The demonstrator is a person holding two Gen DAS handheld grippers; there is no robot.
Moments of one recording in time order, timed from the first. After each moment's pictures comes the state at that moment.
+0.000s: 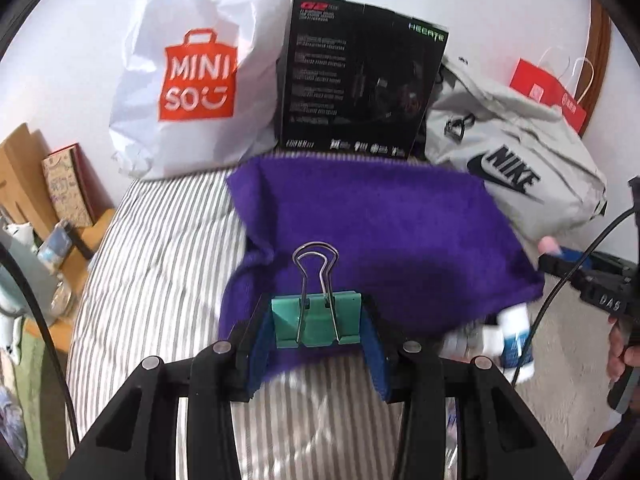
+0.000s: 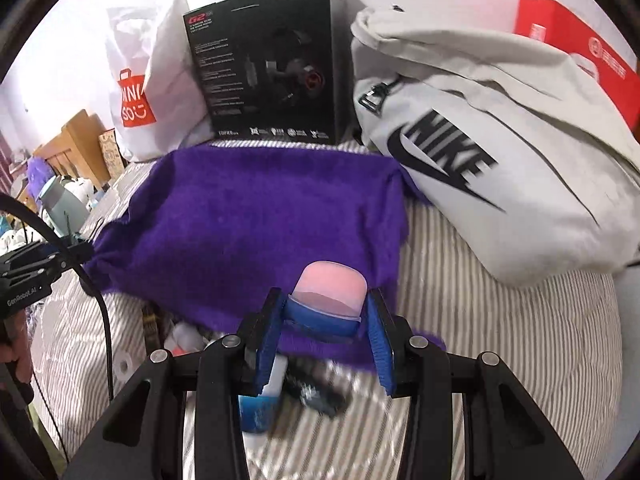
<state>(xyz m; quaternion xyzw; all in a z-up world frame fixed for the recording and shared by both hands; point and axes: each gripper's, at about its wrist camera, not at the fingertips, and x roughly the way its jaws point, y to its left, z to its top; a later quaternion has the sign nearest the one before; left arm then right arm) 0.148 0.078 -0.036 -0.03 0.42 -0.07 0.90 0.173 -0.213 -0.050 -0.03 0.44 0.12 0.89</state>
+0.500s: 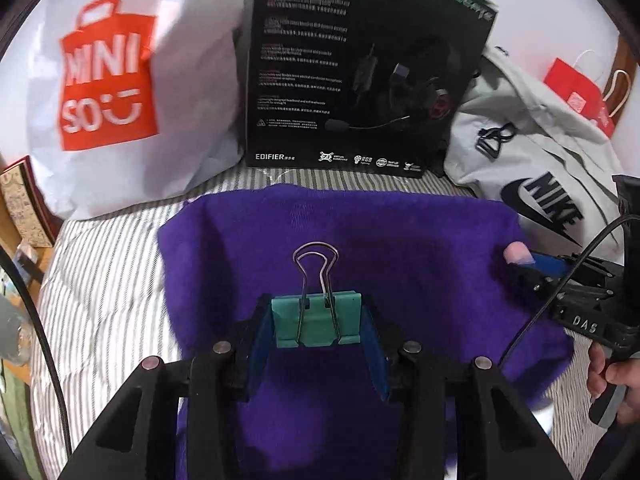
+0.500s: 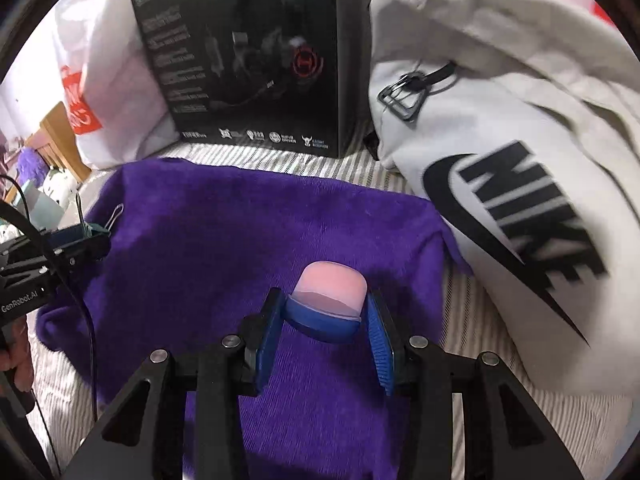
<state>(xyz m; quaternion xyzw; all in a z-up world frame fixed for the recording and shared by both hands) 0.269 0.049 -0.070 -0.04 0.46 -0.09 0.88 0.291 -0.181 -0.089 -0.06 0.48 0.13 0.87</state>
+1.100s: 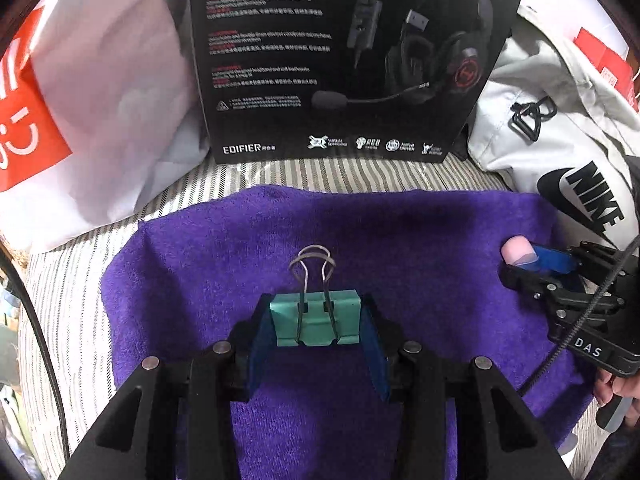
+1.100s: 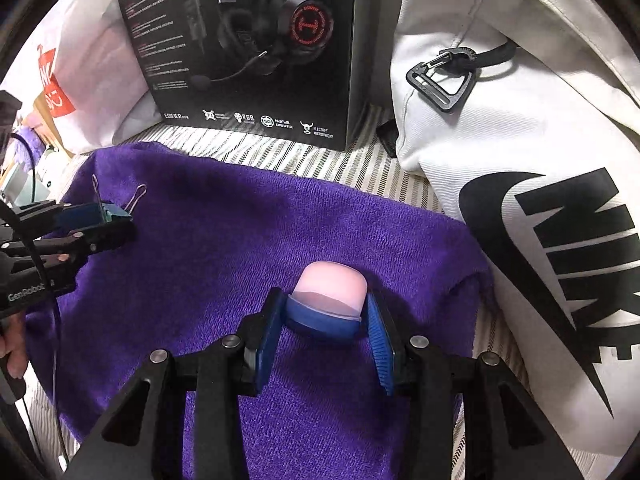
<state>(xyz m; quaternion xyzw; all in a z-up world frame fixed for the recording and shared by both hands) 0.322 0.019 -0.100 0.00 0.50 -0.09 0.86 0.329 -0.166 -0.116 -0.08 0.49 0.14 0.85</state>
